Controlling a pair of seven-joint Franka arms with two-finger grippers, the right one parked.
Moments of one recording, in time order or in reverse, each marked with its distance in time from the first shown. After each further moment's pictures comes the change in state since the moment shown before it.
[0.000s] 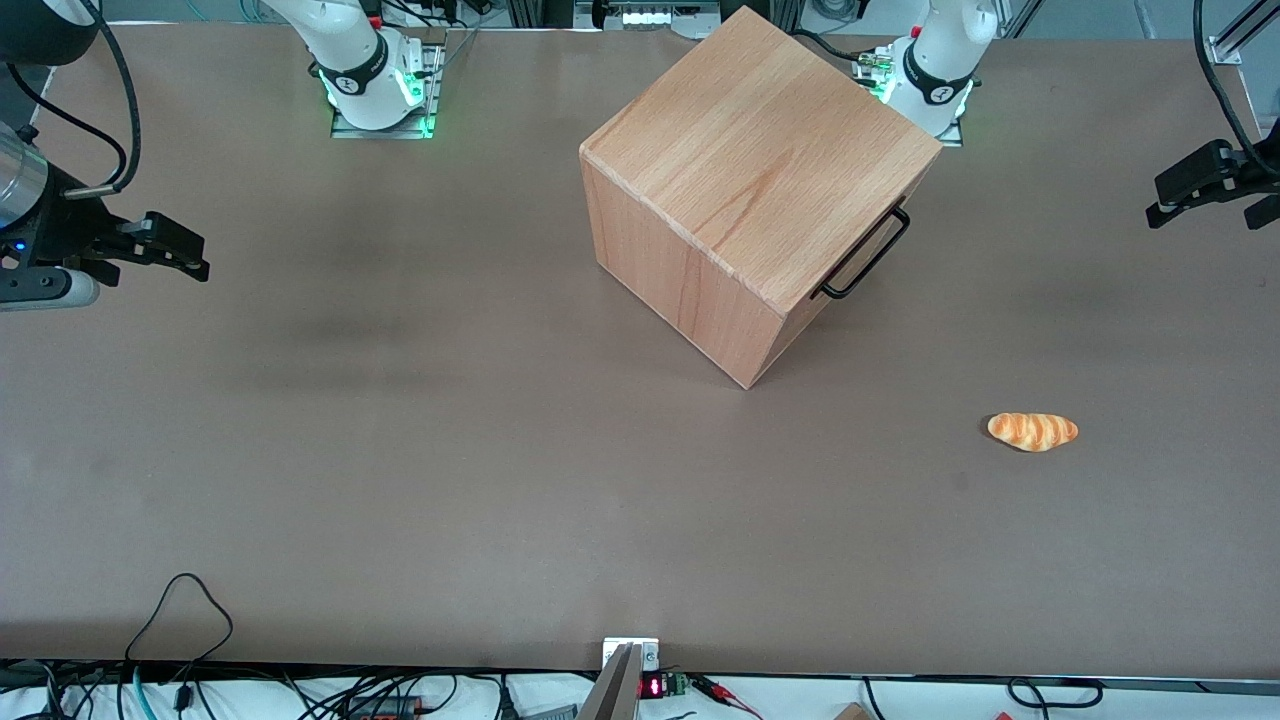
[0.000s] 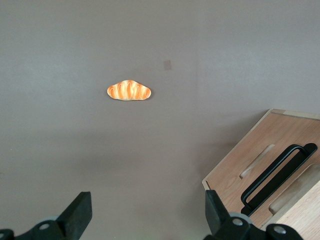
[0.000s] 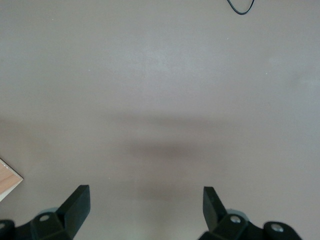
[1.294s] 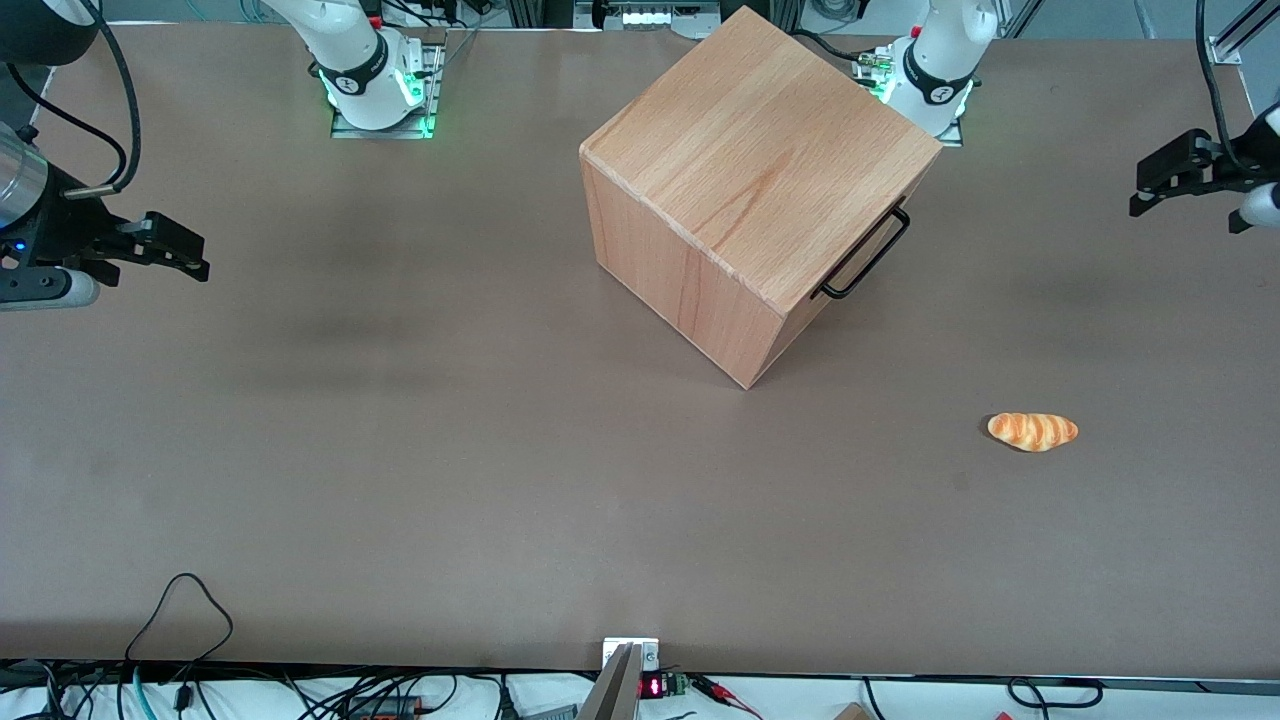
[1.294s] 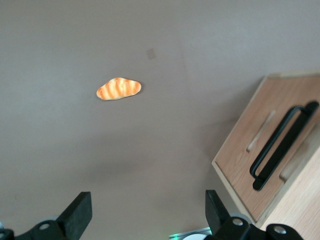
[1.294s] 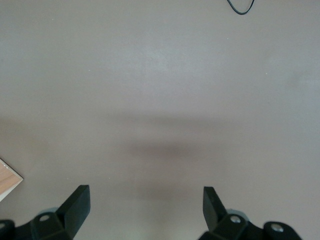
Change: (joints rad) arm -0.006 0.010 -0.035 -0.008 0.017 -0.035 0.238
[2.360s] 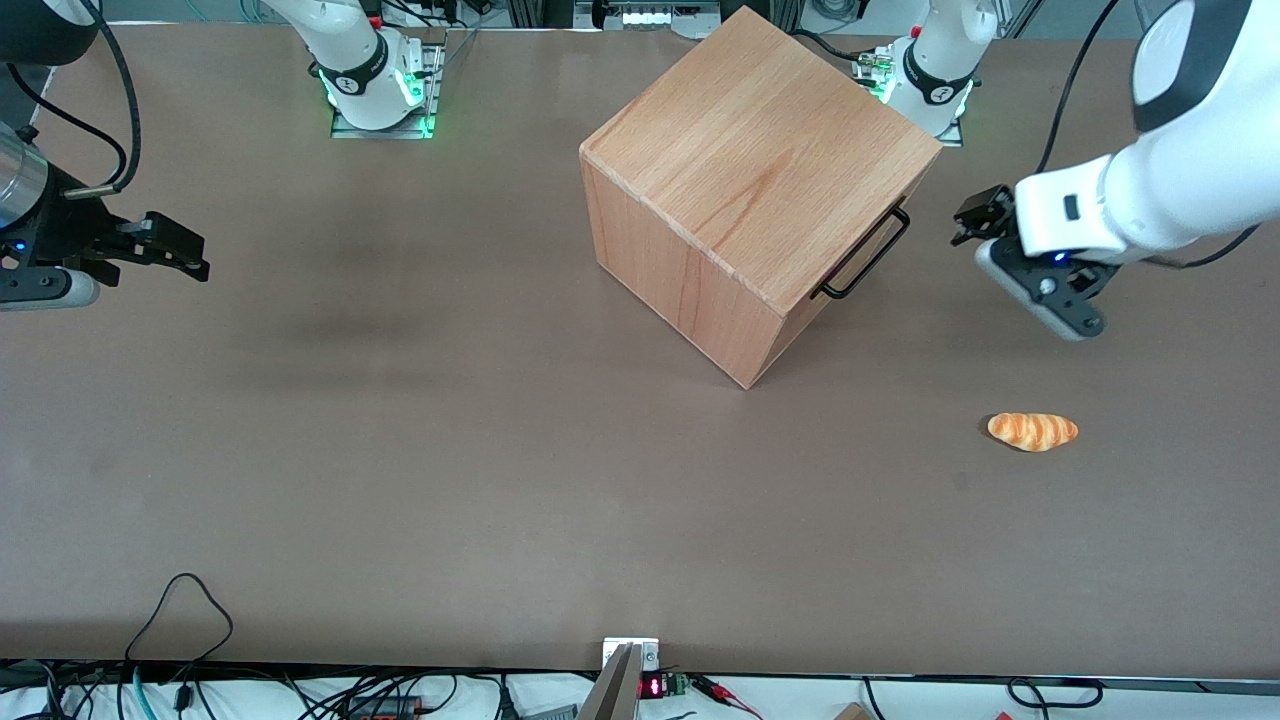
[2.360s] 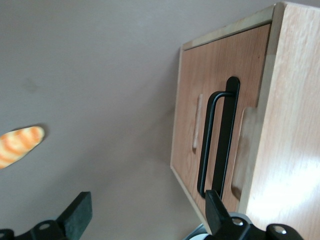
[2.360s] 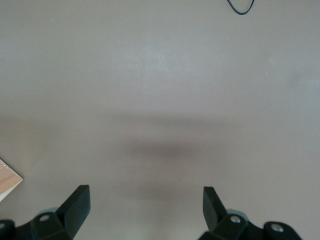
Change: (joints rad) arm -0.011 0.151 -0.168 -0.120 -0.145 0.107 0.213
